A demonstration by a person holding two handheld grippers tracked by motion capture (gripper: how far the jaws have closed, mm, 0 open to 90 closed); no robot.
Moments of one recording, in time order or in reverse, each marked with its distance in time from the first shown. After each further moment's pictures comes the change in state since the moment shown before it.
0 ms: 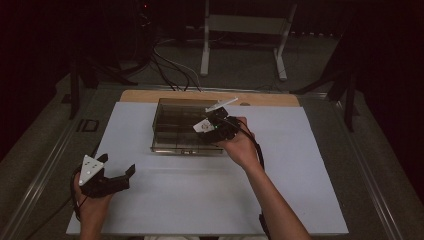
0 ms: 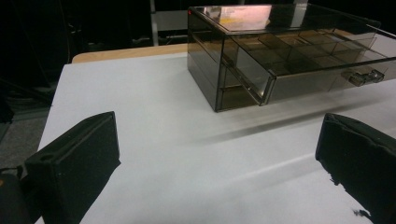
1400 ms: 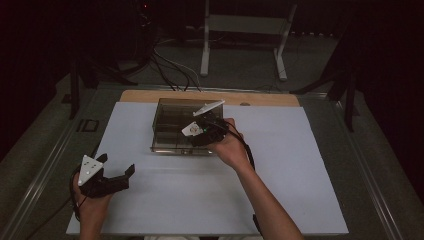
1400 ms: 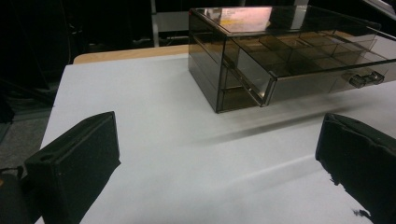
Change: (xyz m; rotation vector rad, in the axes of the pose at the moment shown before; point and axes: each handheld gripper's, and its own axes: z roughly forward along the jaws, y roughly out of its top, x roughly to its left) left arm 0.001 0.000 -0.001 -0.002 0.003 0.000; right arm 0.020 0.007 0.021 -0.005 0.063 -0.064
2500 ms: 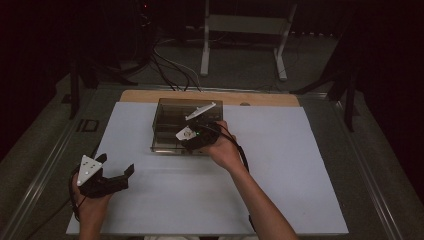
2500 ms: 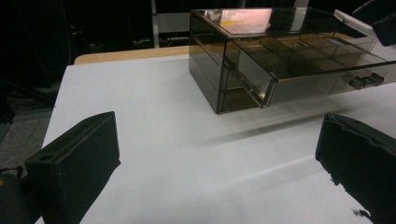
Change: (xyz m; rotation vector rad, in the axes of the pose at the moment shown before) left arm 0.001 0.000 -0.001 -0.006 -0.001 -0.006; right arm 0.011 0.001 0.018 0.033 0.024 -0.021
